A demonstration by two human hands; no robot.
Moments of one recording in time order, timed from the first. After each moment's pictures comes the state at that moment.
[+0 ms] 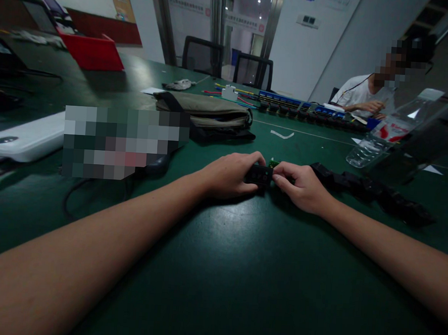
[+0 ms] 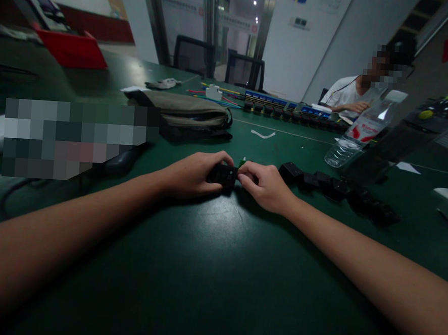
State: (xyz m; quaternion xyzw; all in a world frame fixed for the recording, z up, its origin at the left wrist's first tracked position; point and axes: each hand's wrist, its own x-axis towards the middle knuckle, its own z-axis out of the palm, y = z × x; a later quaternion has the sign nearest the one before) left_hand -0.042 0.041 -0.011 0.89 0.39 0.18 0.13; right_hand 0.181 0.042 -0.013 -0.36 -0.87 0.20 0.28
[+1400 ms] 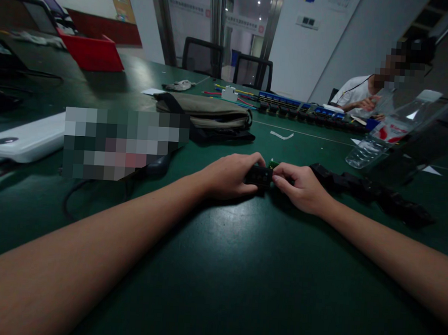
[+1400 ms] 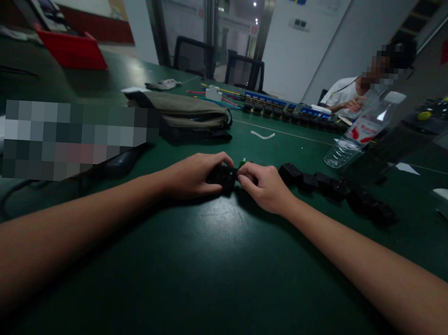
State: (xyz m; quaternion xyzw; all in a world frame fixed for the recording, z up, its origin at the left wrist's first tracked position) left_hand -0.042 0.040 -0.010 0.89 0.39 0.18 0.12; right_hand 0.181 0.042 -0.012 -0.36 -0.87 0.19 0.28
